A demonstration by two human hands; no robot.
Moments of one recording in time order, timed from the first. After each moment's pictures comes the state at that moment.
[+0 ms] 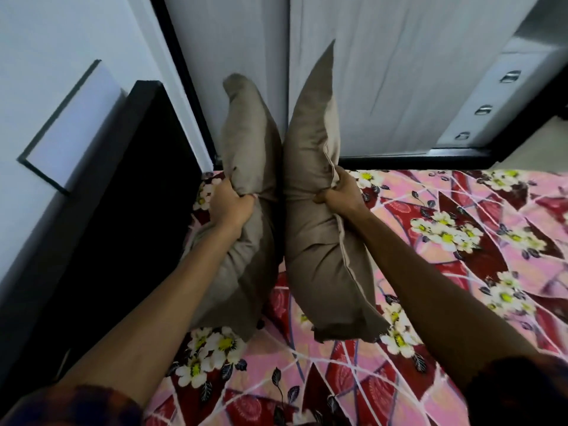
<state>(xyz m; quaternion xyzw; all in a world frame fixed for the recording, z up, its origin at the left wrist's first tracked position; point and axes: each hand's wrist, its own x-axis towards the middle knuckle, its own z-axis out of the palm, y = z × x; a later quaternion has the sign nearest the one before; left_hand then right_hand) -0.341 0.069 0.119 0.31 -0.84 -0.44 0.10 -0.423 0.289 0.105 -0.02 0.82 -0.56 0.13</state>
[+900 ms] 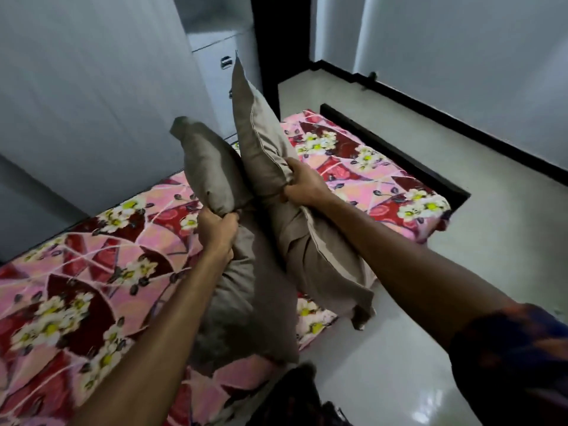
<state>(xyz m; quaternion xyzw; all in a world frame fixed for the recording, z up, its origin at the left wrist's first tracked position) -0.278 0.782 0.106 0.17 -0.82 -0.55 0.01 -0.272 0.982 0.136 0.13 0.89 -0.43 0.00</state>
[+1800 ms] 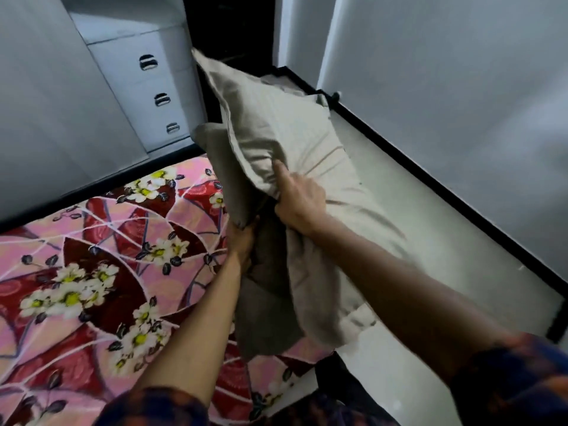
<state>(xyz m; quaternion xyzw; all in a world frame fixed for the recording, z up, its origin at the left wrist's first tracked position) -0.512 1.224 -0.048 0.17 -0.66 -0.70 -0.22 -0.474 1.358 0.122 0.12 0.99 -0.11 0.01</state>
